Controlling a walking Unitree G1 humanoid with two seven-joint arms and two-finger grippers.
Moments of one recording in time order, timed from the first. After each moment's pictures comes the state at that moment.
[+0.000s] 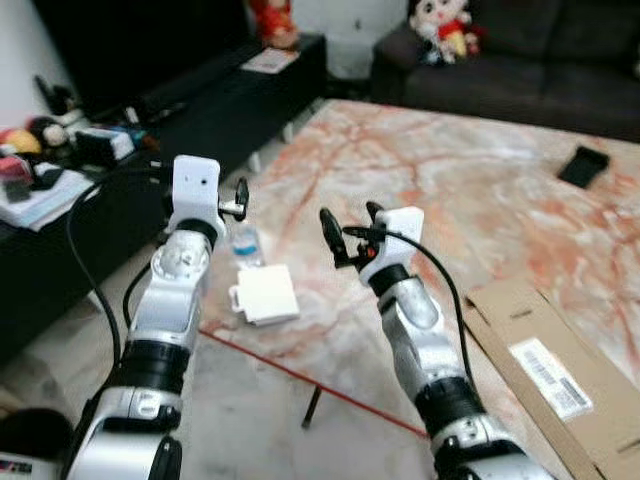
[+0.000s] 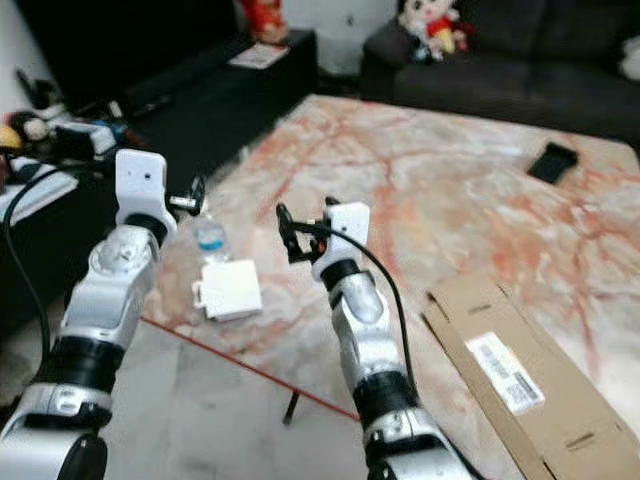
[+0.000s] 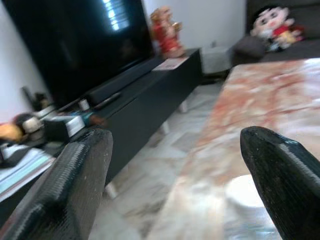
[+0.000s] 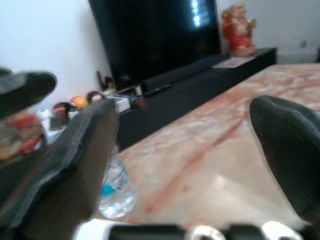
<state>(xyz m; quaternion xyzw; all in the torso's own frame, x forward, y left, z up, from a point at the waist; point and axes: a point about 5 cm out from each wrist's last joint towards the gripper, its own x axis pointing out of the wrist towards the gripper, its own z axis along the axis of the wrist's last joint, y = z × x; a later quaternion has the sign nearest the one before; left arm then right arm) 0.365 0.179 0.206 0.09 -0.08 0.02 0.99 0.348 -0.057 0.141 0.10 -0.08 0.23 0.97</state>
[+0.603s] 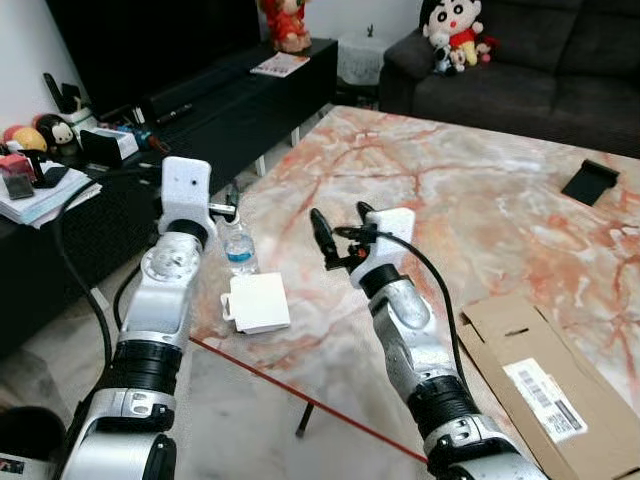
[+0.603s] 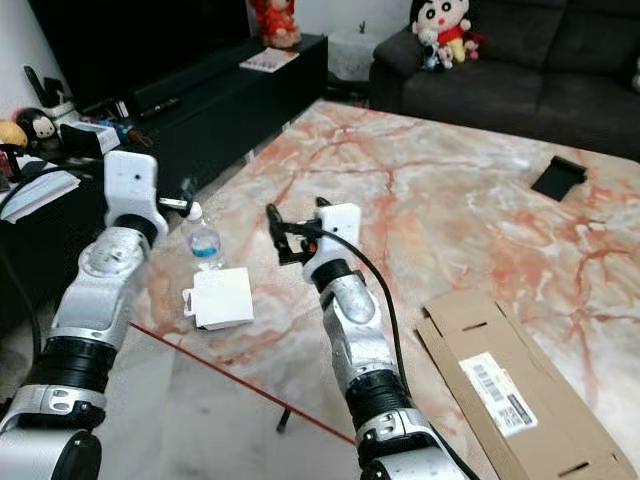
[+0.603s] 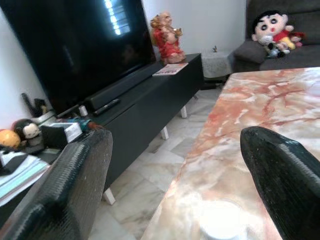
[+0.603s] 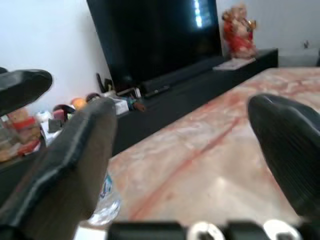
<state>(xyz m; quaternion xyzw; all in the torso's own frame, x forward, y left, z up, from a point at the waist) 0.365 0.172 0.205 0.09 -0.08 0.01 0.99 0.349 -0.061 0.139 0.10 -0.08 0.22 0.97</state>
